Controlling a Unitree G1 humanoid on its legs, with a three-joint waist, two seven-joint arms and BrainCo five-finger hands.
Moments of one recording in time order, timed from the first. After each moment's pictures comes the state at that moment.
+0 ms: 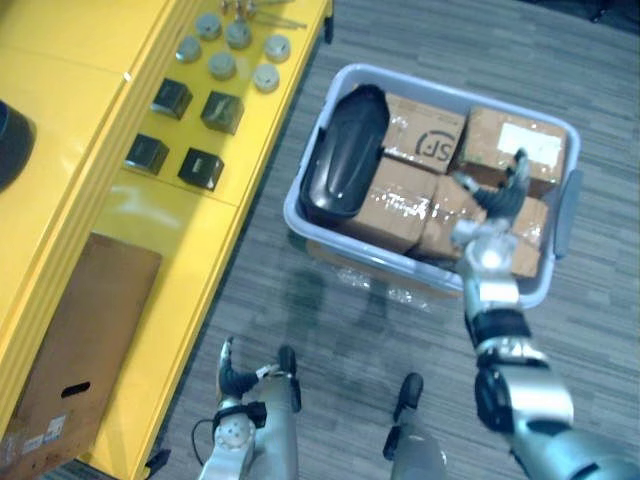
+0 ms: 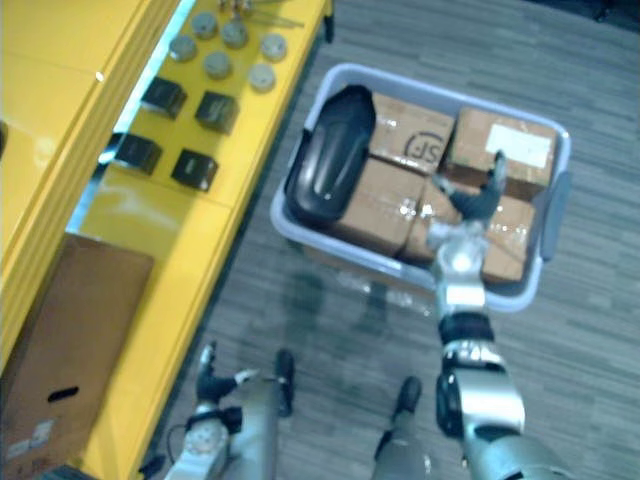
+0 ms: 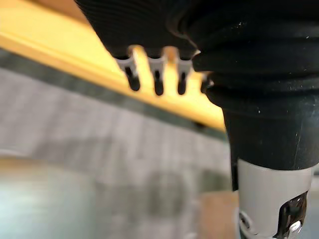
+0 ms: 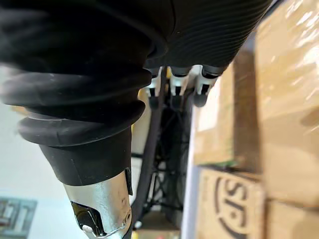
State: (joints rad) left arm 0.06 0.04 -0.04 0.60 0.11 -0.17 0.45; right arm -1.02 -0.33 -0.21 0.88 0.12 -0.19 -0.46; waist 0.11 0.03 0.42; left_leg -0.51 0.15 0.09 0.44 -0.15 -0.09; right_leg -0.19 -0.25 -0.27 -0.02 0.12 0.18
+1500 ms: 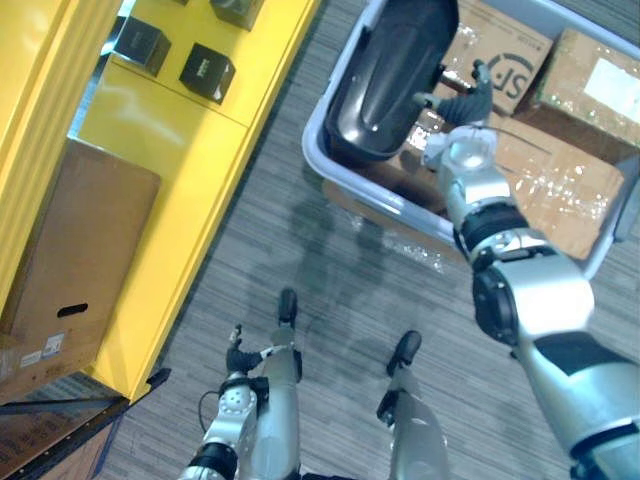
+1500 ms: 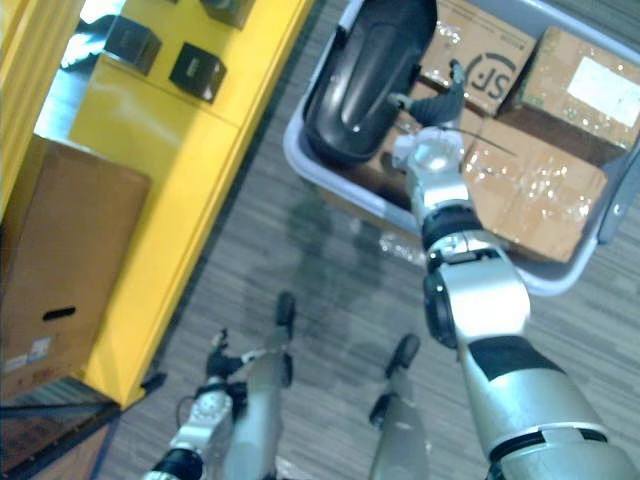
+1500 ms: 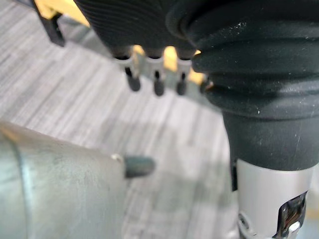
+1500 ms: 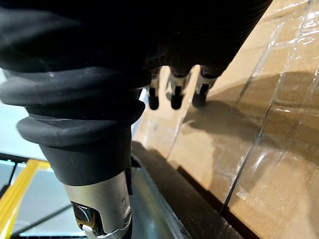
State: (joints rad) left arm -0.18 0.08 -0.10 0.84 -0.09 -0.20 0.39; right arm -1.43 -0.28 -0.01 1.27 0.10 -0.04 -0.44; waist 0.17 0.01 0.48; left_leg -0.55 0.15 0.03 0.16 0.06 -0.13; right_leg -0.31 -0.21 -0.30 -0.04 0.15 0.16
